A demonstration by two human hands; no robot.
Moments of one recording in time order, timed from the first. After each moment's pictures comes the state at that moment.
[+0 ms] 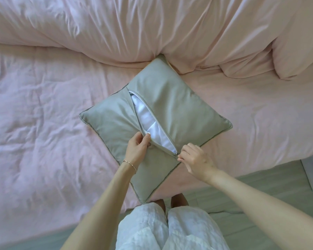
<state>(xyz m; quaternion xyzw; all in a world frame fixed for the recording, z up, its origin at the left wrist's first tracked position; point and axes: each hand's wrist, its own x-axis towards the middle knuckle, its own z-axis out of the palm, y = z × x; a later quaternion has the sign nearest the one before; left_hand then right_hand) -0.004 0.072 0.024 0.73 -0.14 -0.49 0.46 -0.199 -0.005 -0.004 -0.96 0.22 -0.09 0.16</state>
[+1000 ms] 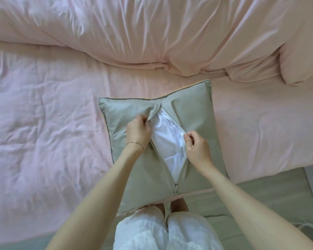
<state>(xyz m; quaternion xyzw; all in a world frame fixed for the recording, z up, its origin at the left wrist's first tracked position) 0.028 0.017 0.029 0.87 -0.28 -0.31 0.26 -0.144 -0.022 0.025 -0.71 0.57 -0.10 0.40</state>
